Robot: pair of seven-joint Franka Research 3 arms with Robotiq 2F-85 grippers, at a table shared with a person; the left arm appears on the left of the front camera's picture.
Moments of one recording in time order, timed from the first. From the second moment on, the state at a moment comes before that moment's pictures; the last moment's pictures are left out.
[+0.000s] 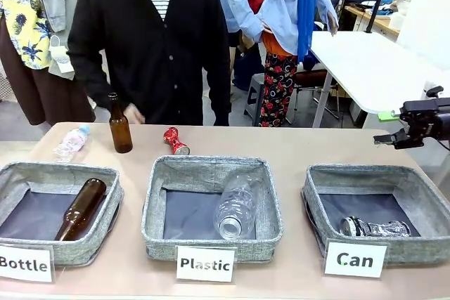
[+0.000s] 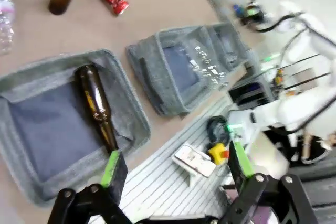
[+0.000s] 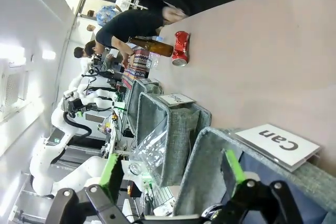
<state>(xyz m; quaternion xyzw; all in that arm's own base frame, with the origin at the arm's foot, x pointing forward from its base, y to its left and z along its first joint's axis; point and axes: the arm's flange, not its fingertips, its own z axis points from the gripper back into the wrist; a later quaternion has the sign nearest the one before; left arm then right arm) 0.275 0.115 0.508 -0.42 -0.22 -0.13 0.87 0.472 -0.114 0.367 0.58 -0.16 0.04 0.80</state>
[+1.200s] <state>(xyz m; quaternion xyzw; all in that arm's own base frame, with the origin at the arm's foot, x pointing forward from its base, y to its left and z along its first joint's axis) 0.183 0.286 0.499 -0.50 -0.31 0.10 0.80 0.473 -0.114 0.367 0.58 -0.16 0.04 0.80</state>
